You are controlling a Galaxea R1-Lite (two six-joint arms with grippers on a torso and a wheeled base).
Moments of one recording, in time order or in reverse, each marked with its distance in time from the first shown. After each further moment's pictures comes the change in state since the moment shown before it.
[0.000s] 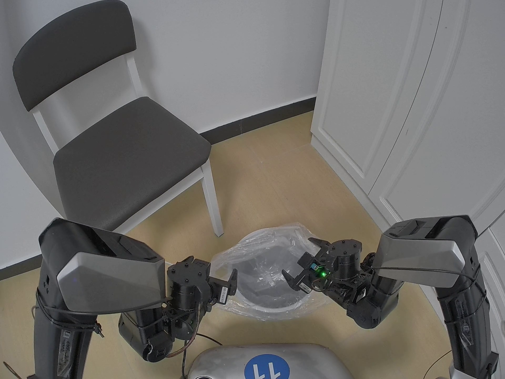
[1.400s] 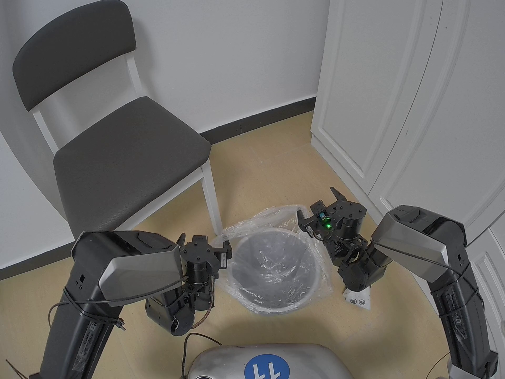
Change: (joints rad) left arm 0.089 0.198 -0.382 0.000 0.192 -0.018; right arm -0.119 0.119 -0.448 -0.012 -0.189 0.016
